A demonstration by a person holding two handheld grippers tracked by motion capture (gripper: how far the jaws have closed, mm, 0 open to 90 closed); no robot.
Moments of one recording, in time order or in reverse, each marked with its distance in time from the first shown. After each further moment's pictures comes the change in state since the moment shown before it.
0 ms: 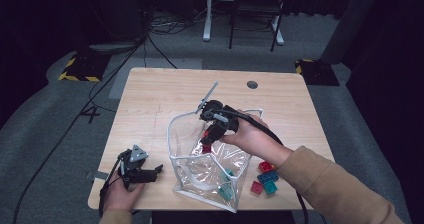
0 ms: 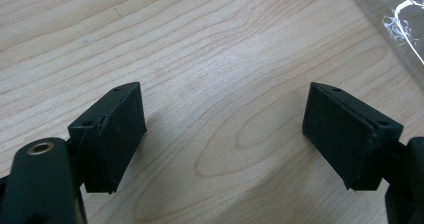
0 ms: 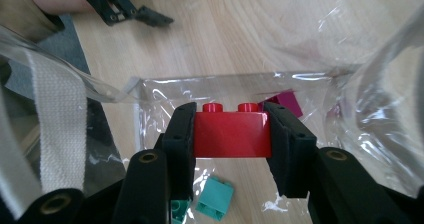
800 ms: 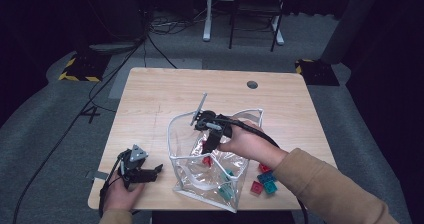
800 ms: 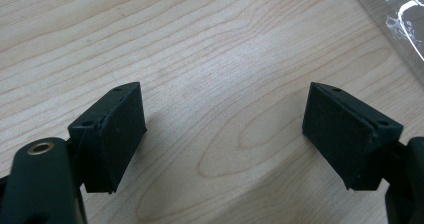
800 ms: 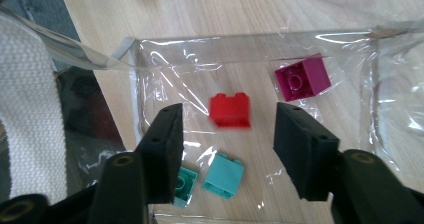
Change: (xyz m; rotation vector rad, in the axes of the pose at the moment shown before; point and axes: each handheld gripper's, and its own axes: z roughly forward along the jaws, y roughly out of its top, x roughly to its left) left arm 0.000 0.000 0.000 0.004 -0.001 -0.005; right arm 0.003 0.000 0.031 0.162 0.027 0.000
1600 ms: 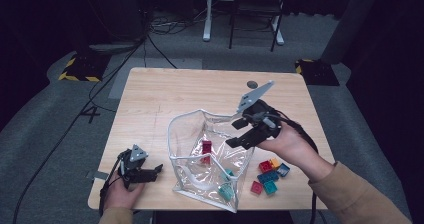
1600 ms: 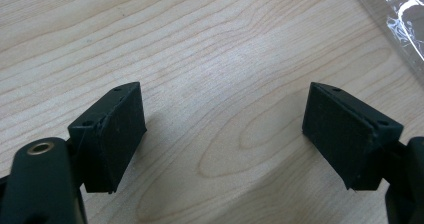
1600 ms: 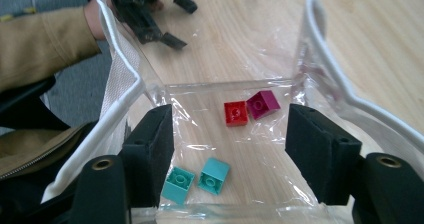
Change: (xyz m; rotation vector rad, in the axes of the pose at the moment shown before) left arm 0.000 0.000 0.000 0.001 0.004 -0.001; right arm 0.012 -0.094 -0.095 -0.438 -0.057 -0.023
